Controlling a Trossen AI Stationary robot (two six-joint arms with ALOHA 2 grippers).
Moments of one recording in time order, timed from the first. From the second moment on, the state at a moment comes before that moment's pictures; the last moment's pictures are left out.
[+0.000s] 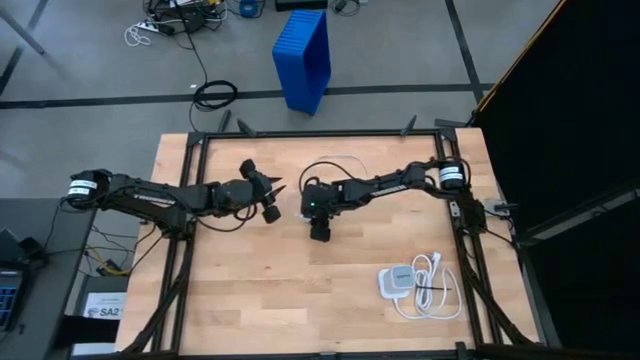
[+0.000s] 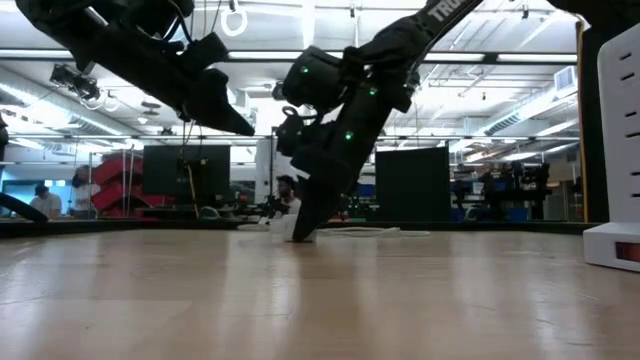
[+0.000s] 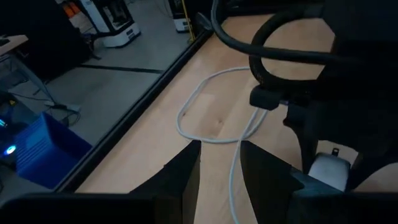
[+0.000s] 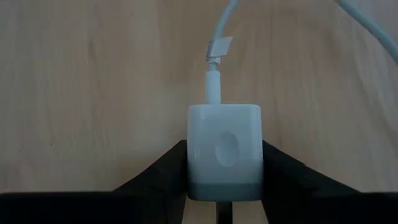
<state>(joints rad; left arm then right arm) 0.05 1.10 0.49 0.19 -0.52 0.01 -0.07 2.12 1.43 -0.35 0.01 0.04</state>
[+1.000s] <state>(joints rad) 0.05 1.10 0.49 0.16 -0.52 0.01 0.26 1.73 1.42 -0.84 0.05 0.30</state>
